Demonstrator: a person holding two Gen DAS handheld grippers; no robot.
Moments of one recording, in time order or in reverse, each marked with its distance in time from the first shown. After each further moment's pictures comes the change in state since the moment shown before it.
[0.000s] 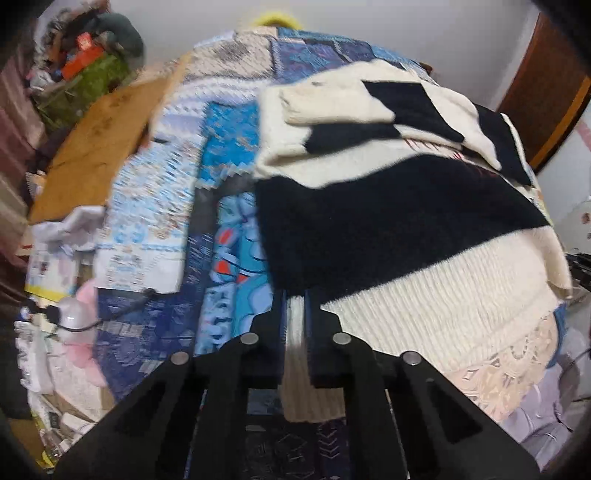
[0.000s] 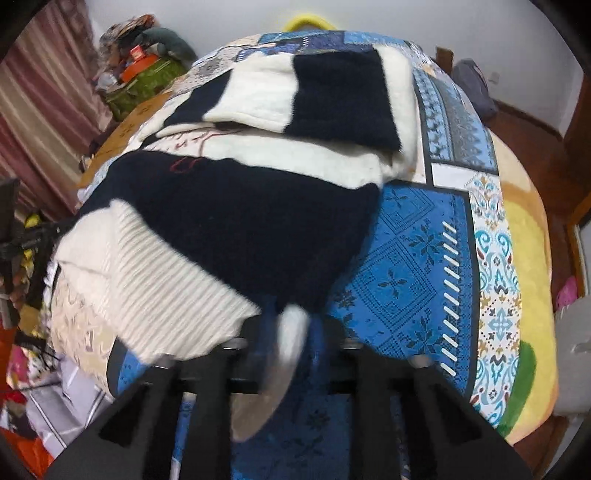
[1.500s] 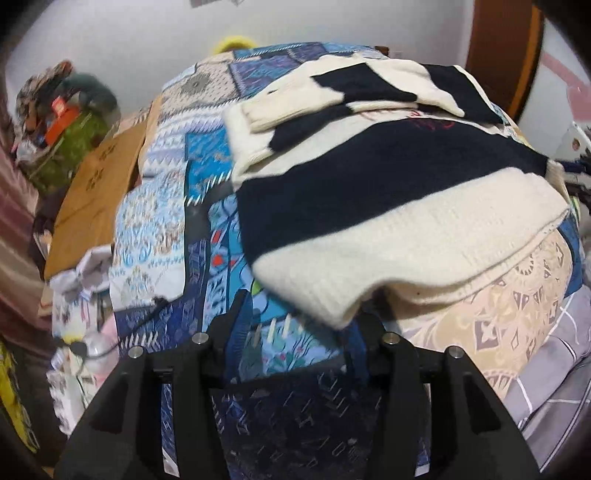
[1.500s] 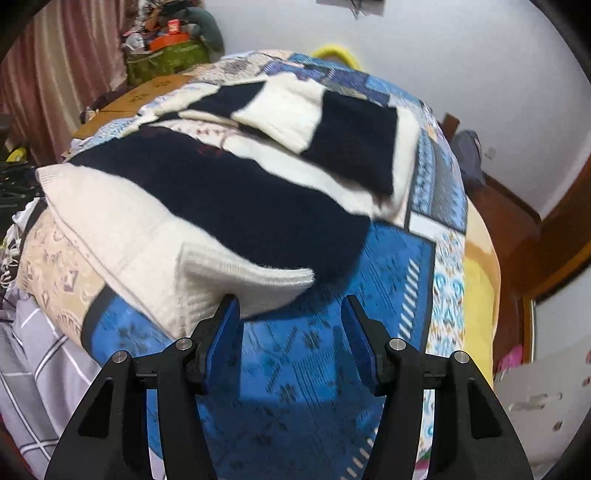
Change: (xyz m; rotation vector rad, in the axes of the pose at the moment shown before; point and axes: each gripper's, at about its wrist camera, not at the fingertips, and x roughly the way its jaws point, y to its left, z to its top) left arm -0.013 -0.029 -0.029 0.257 -0.058 0.035; right arm -0.016 0.030 -0.015 -0.250 -0.103 -0.156
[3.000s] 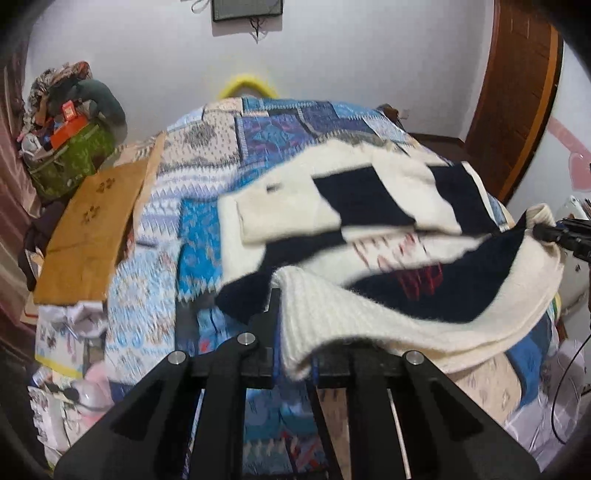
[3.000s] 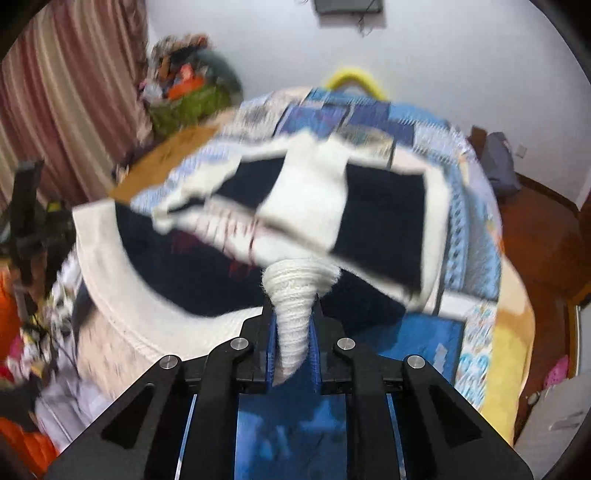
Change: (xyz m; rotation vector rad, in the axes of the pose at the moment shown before) left arm -0.023 0.012 0.109 -0.146 -0.166 -0.048; right arm -0.014 -0.024 0.080 0.132 -0.119 0.187
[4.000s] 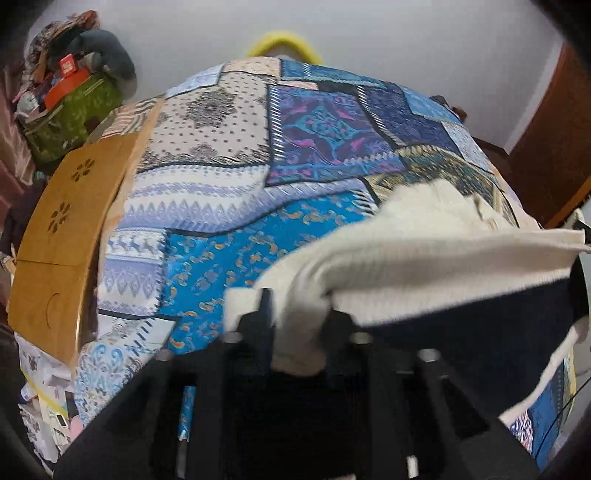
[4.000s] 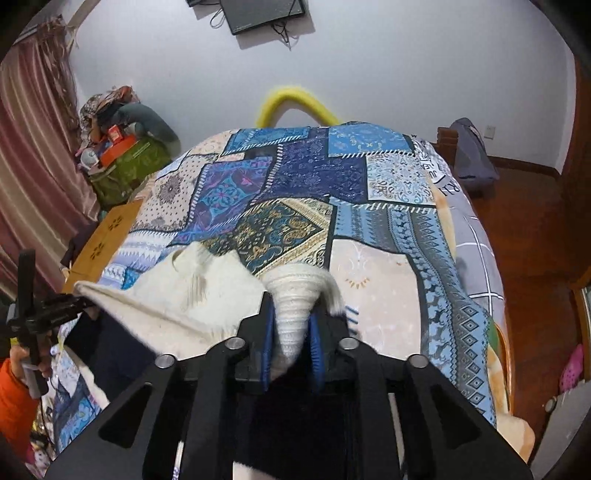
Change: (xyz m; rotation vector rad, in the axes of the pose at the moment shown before) left arm 0.189 0.076 0.132 -0.159 0.154 0.058; right arm 0.101 -0.108 0.144 0.204 -0.069 -0.082
